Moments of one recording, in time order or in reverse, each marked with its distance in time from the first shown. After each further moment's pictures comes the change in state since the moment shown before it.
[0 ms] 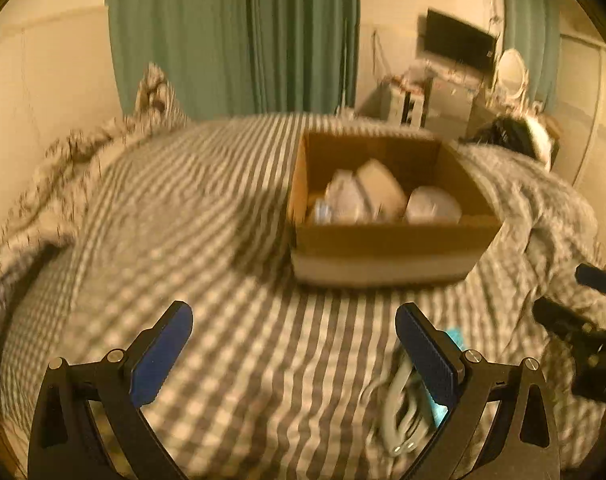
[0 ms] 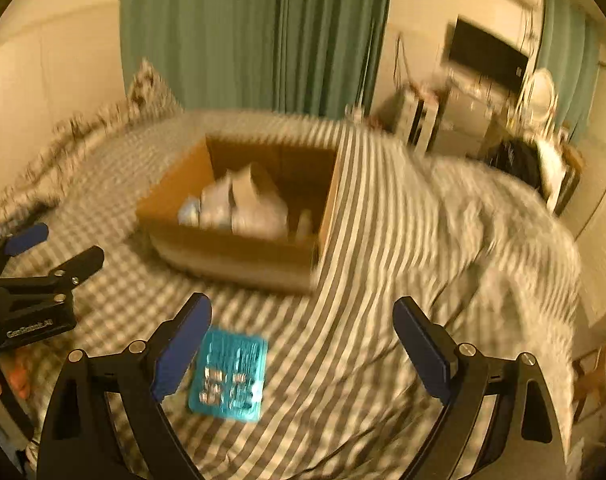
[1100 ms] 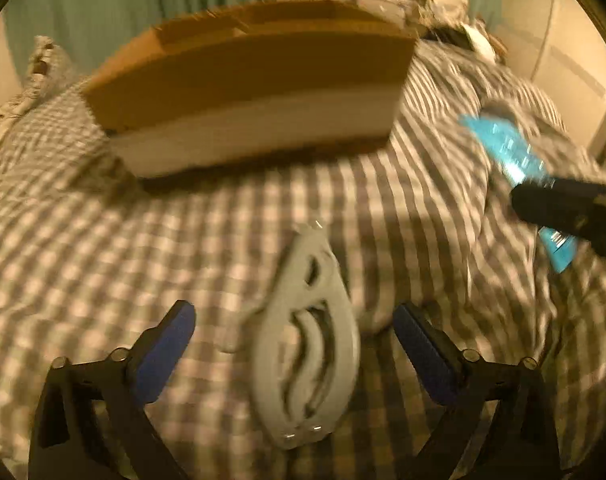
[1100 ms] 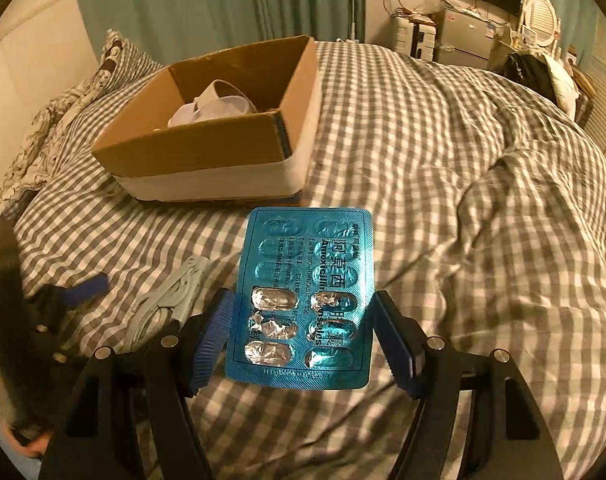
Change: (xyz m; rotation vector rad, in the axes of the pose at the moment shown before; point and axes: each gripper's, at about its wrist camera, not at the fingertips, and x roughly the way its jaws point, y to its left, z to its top) left arm 0.067 -0.093 -0.064 0.201 0.243 -0.202; right arm 0.033 -0.044 -0.040 0.135 0.151 0.044
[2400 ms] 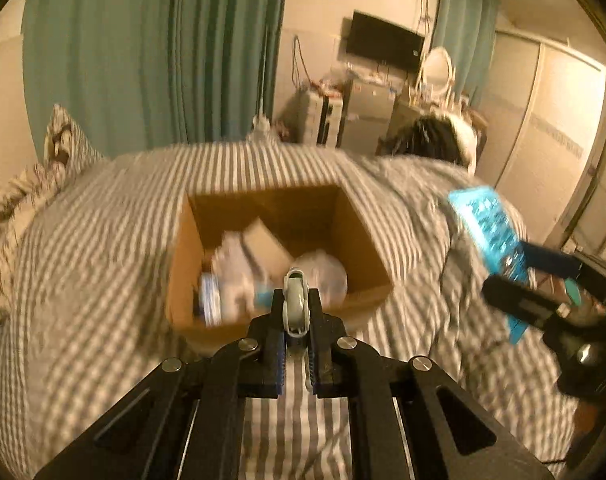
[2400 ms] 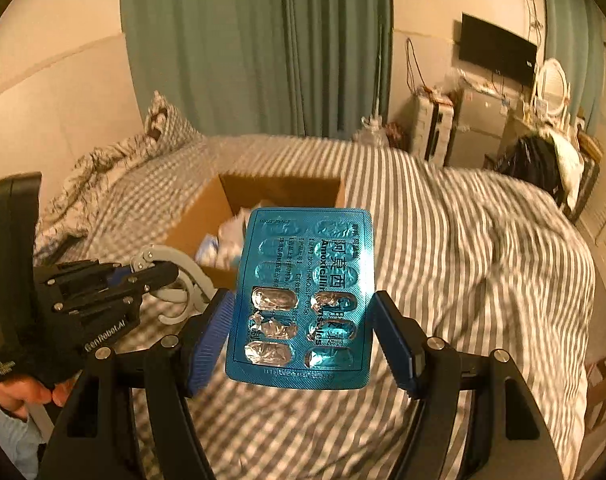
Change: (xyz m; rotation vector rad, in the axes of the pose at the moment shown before) left arm -0.134 0.047 0.126 -0.061 -0.300 -0.069; right arm -0.102 0.025 0.086 -0.124 -0.271 0.049
